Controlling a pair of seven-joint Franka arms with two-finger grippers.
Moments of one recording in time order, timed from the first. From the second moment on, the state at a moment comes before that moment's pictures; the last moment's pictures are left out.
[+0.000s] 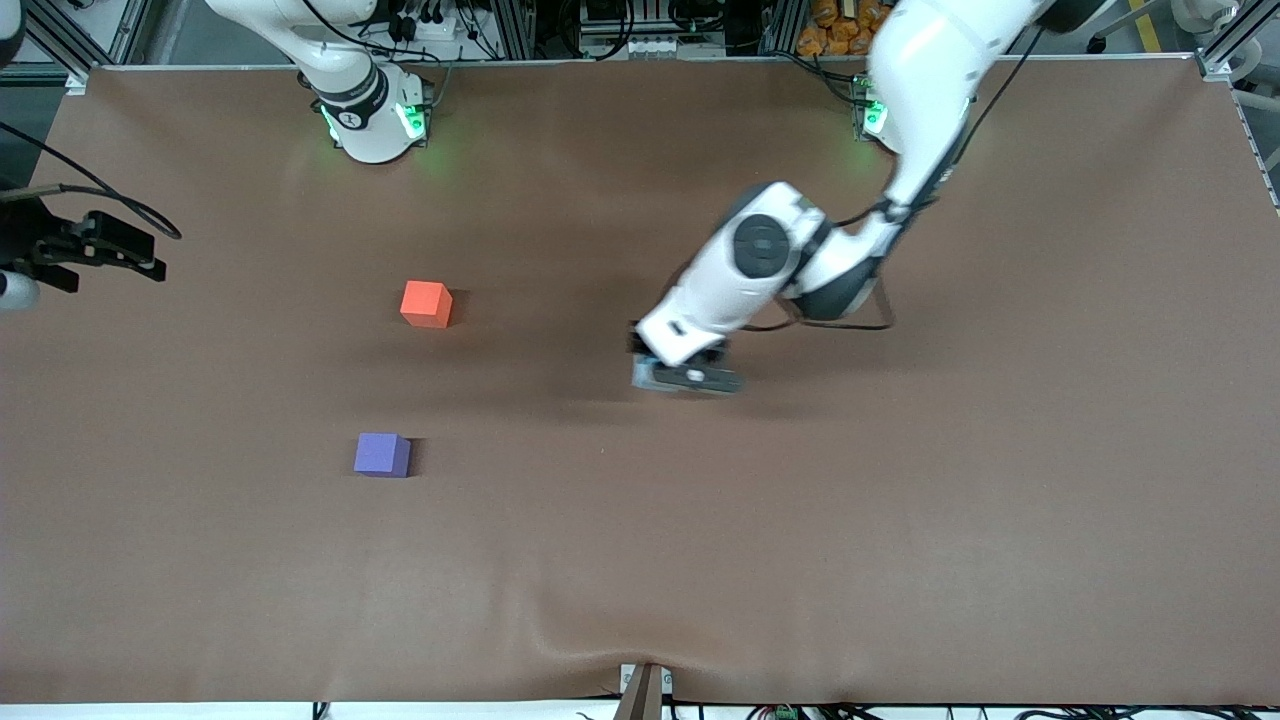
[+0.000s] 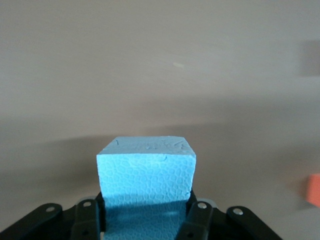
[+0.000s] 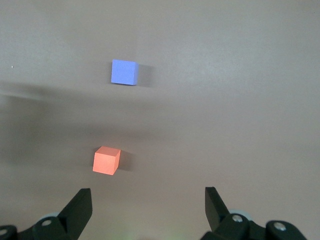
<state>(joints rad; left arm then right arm) -0.43 0.66 -0.40 -1.61 -0.01 2.44 -0.66 -0.04 0.07 -0.01 -1.50 0.03 1.48 -0.15</state>
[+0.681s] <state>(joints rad) -0.82 0.93 -0.16 -1.29 -0.01 2.46 -0.87 -0.05 0.08 0.00 -1.50 0.03 1.48 -0.17</state>
